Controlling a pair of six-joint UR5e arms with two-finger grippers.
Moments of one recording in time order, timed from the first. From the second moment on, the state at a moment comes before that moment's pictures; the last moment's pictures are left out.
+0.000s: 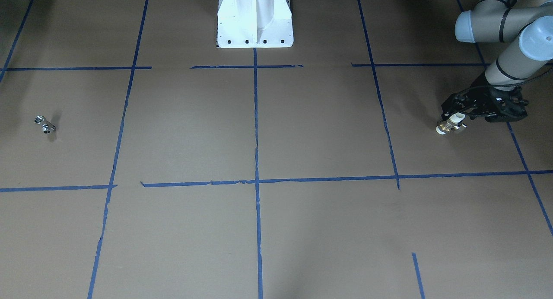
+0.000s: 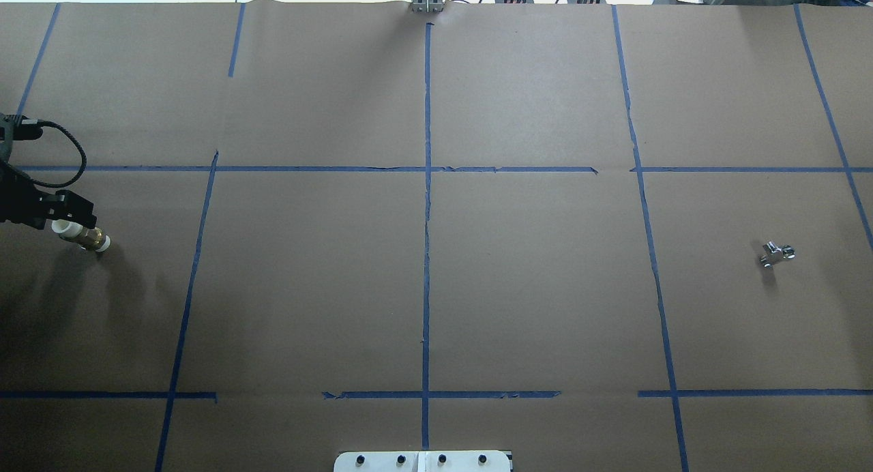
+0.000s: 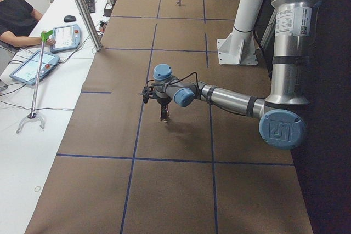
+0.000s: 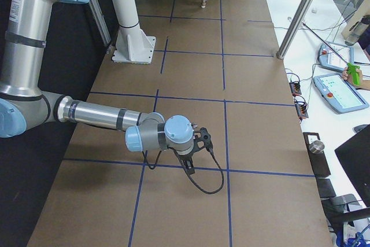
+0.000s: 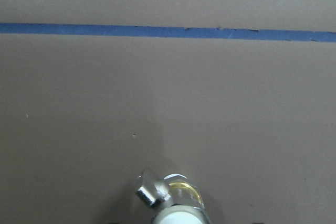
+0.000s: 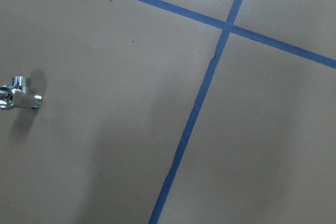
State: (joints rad) left arm -0.99 -1.55 -1.76 -1.96 -2.18 -0.80; right arm 1.54 -1.84 1.69 -1.26 2.42 -0.22
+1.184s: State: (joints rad) left arm -0.99 -1.57 -1.84 -1.92 -2.19 -0.84; right arm 1.53 -1.84 1.69 -1.26 2.42 -0.22
